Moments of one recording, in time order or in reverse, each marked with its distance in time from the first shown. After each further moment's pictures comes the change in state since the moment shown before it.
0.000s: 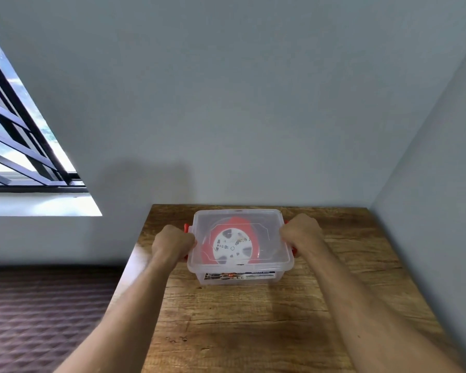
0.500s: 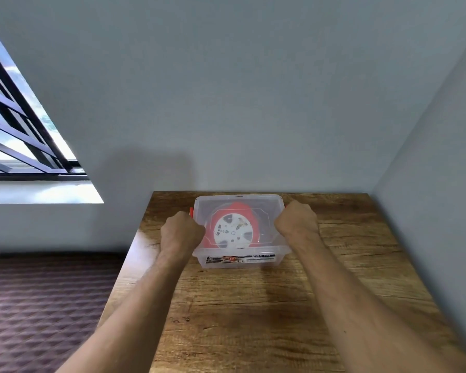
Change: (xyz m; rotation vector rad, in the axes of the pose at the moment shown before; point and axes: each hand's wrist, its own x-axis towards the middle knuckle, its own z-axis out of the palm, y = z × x) left_hand -0.019 -0.001 0.012 0.196 0.090 0.145; right_hand -0.015 0.000 0.013 -0.216 0.169 -0.135
